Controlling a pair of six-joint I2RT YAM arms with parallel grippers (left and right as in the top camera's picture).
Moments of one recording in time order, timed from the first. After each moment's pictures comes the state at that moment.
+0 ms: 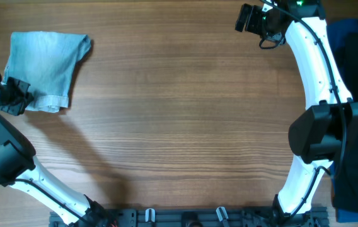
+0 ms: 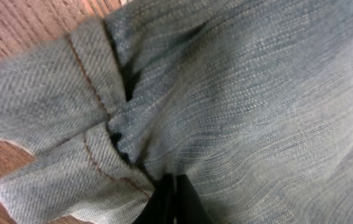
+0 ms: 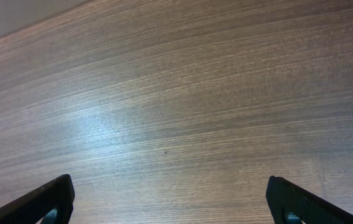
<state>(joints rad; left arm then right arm) 0.66 2.15 1.55 -0.72 0.23 -0.53 0.09 2.10 2.05 -1.00 -0.08 0.35</state>
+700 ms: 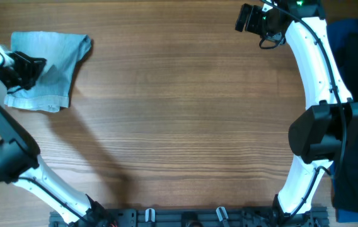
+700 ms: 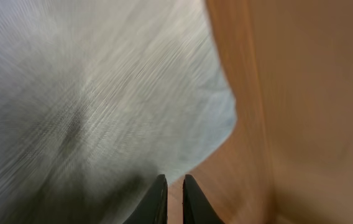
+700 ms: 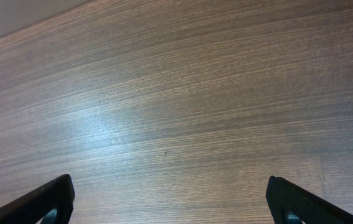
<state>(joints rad) 0.60 2.16 1.53 -0.41 0.78 -0.57 0.09 2.10 2.05 -1.00 -0.08 0.35</state>
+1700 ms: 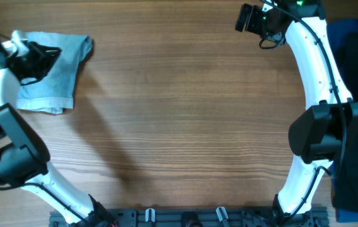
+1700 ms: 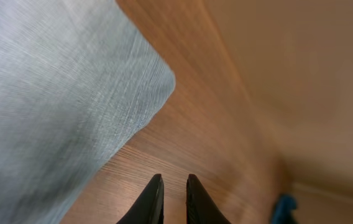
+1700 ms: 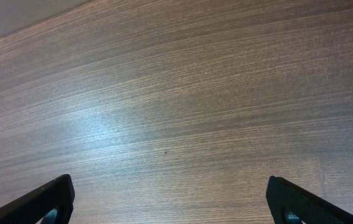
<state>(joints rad) 0.48 2.04 1.48 -0.38 0.75 -0.50 0.09 2.10 2.05 -1.00 -0.08 0.35</state>
